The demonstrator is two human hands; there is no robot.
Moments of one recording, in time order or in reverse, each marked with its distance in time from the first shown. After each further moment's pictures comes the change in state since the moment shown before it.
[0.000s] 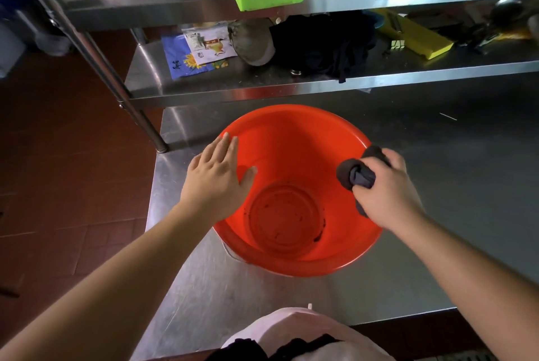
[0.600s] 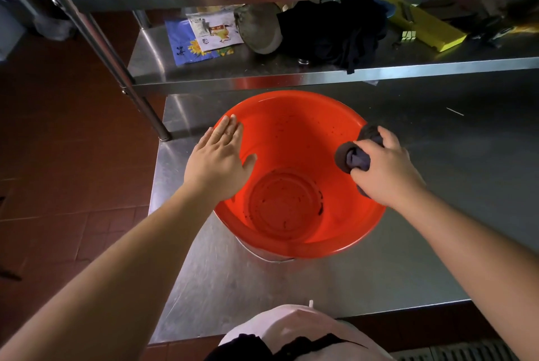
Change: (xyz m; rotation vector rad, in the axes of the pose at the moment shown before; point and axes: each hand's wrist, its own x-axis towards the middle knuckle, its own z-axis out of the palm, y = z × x) left_hand 0.018 -0.011 0.004 0.074 -0.075 0.060; right_hand 0.025 -0.015 -0.001 -0.186 -0.128 -0.067
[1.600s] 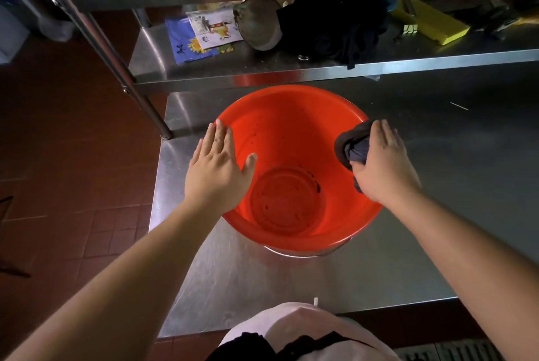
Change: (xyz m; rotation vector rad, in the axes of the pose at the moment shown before) left_hand -0.028 0.015 -0.004 -0.162 0.029 -0.193; right_hand -0.003 -0.011 0.004 -0.043 0.034 0.022
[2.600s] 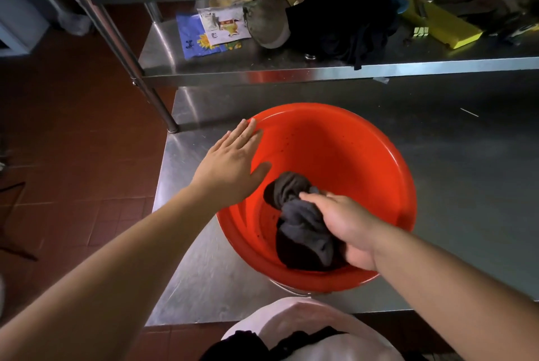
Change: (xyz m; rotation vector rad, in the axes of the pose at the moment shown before) left_hand 0.002 0.009 -0.005 0.012 -0.095 0.305; right_hand -0.088 -0.063 0.010 1.092 -0.562 0.308
